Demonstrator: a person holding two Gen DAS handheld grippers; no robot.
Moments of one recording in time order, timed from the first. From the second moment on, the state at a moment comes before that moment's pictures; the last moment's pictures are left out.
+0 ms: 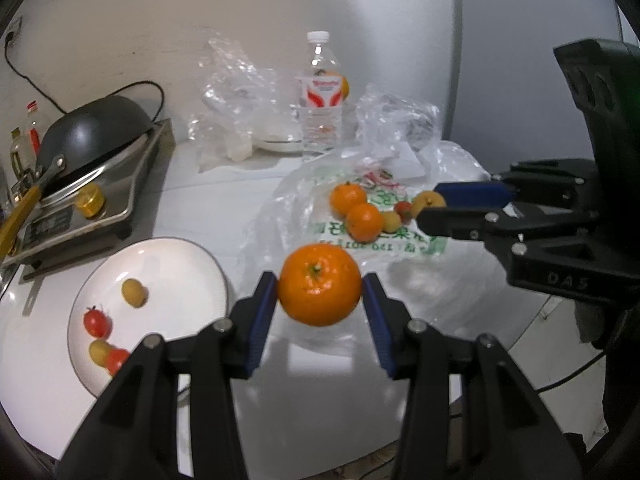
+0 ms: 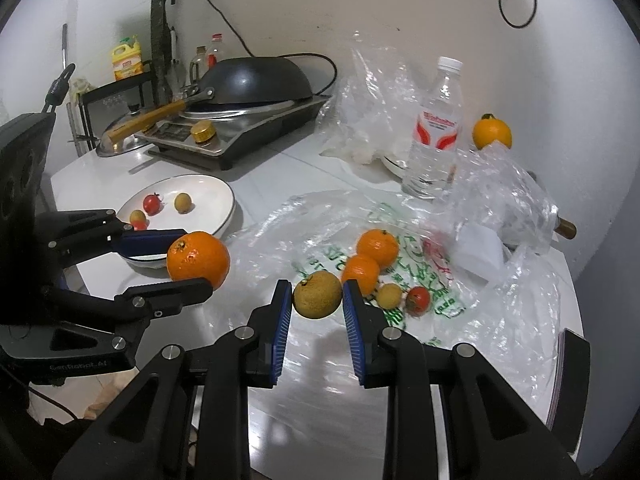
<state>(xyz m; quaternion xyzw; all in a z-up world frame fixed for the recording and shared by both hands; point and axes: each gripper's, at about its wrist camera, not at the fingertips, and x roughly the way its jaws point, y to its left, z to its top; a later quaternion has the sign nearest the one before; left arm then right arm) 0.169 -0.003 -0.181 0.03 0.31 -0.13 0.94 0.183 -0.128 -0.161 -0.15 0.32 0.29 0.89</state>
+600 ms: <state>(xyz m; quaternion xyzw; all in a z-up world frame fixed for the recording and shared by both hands) 0.159 0.043 -0.181 0.01 0.30 -0.09 0.95 0.183 -0.082 -0.159 -0.17 0.32 0.31 0.88</state>
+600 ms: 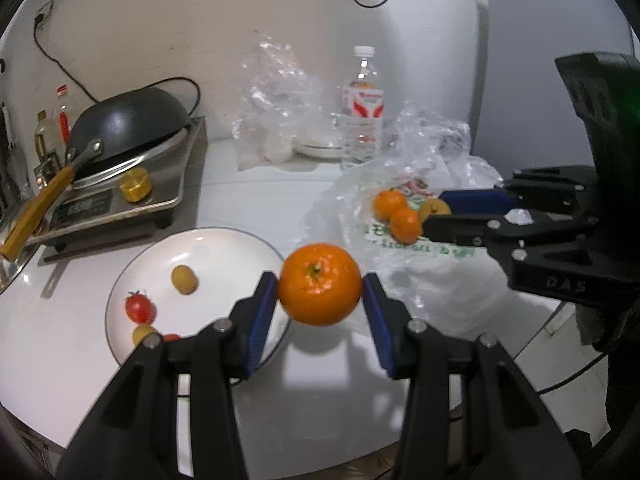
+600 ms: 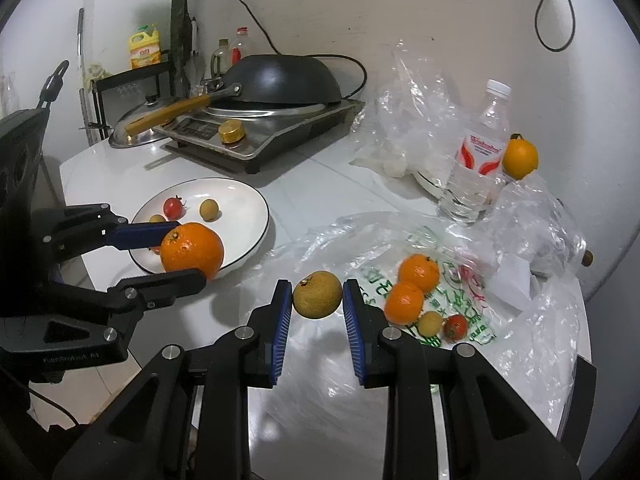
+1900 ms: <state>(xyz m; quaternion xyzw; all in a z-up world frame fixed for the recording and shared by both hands) 0.163 0.097 -0.222 0.02 0.33 -0.03 0.94 0.175 -0.017 -0.172 -0.21 0.32 0.35 0.85</state>
